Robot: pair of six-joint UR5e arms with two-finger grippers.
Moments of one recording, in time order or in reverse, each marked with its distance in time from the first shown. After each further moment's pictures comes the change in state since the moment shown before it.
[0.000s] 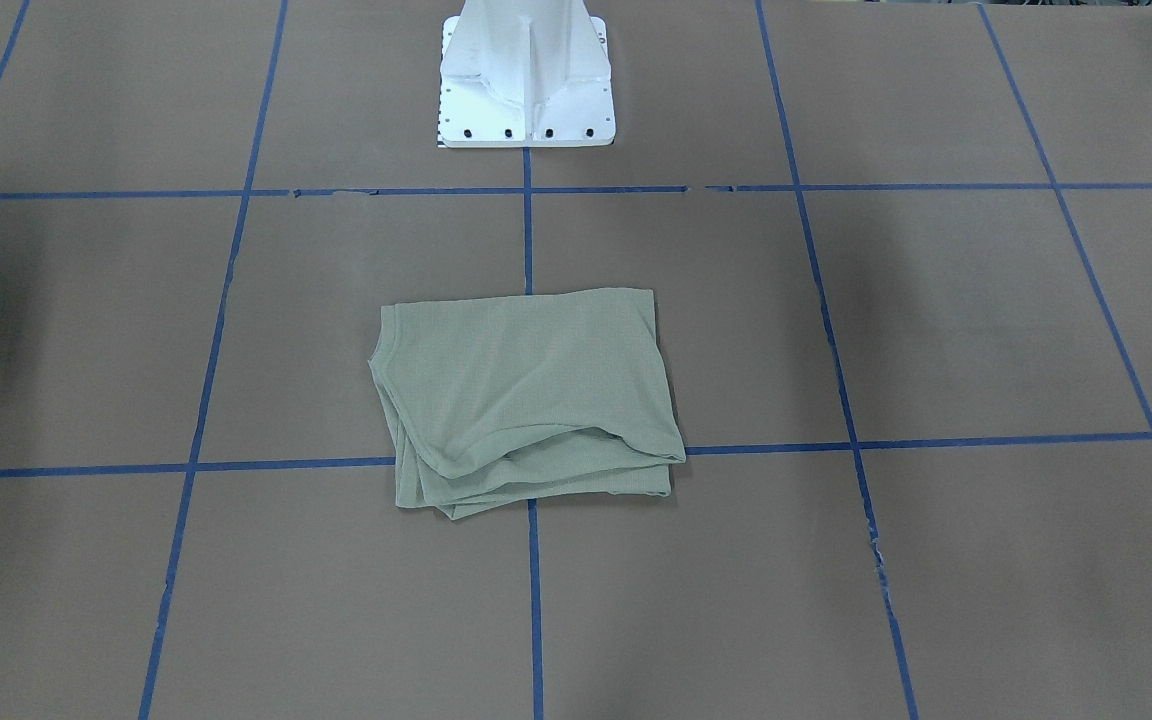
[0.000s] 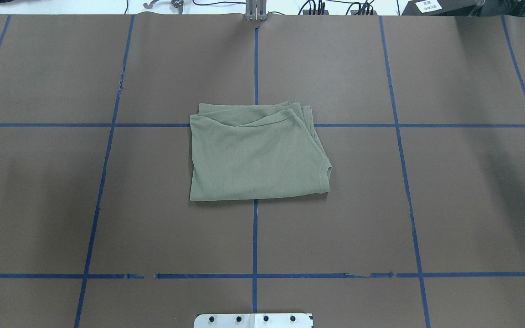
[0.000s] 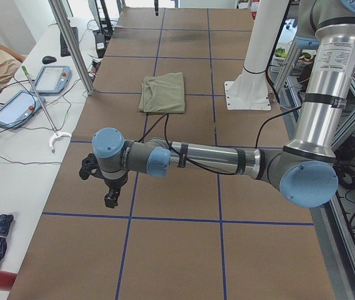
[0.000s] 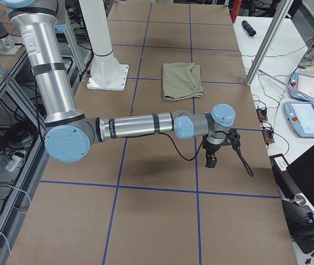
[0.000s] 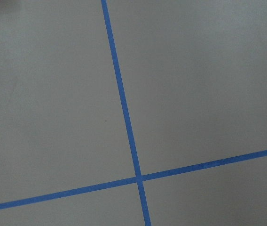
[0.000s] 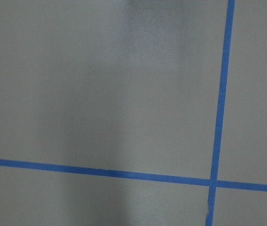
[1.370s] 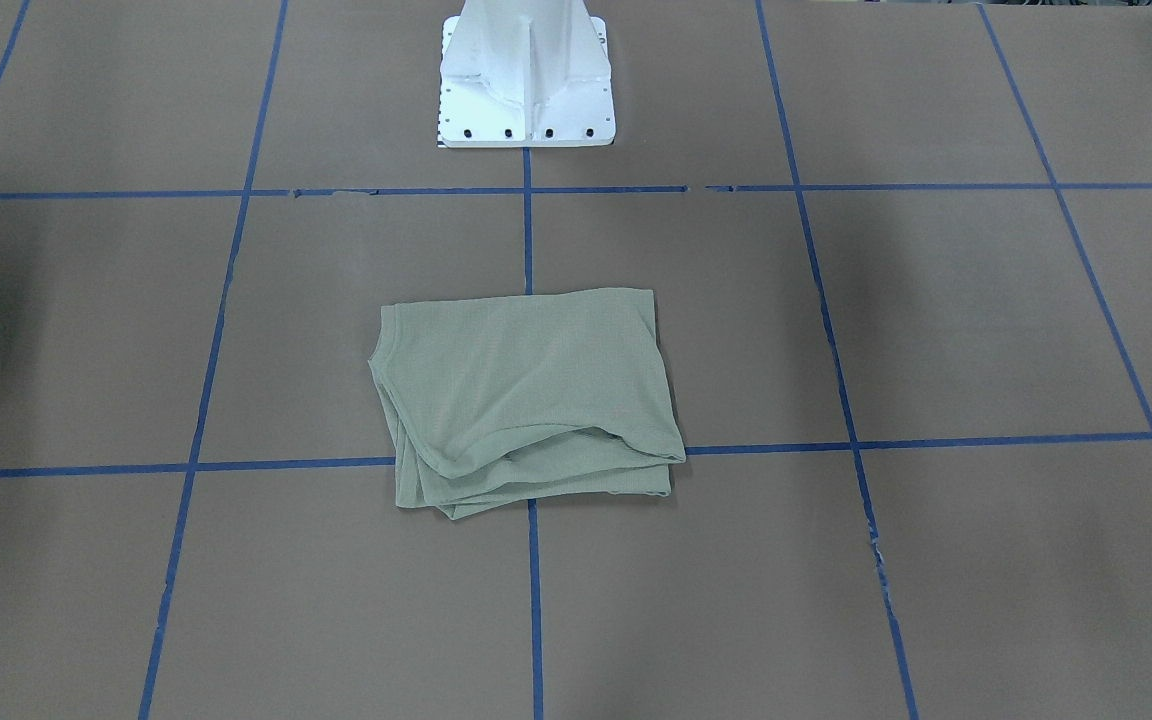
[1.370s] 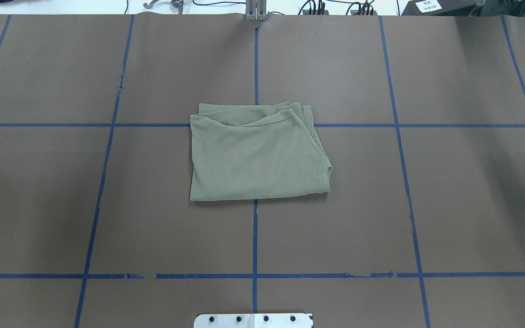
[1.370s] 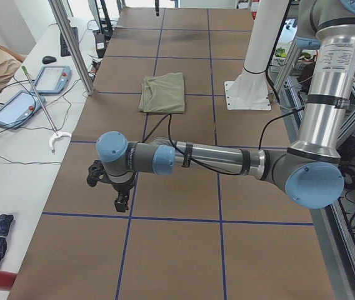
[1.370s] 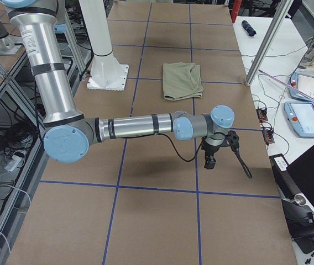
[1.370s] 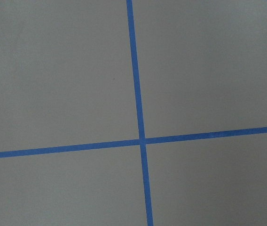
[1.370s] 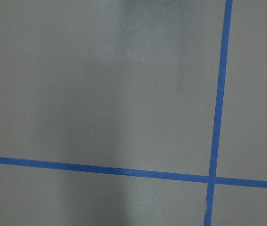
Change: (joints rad) left arm 0.002 0.033 -0.033 0.076 0.003 0.002; right arm -0.001 -0.006 -0.002 0.000 0.000 0.000
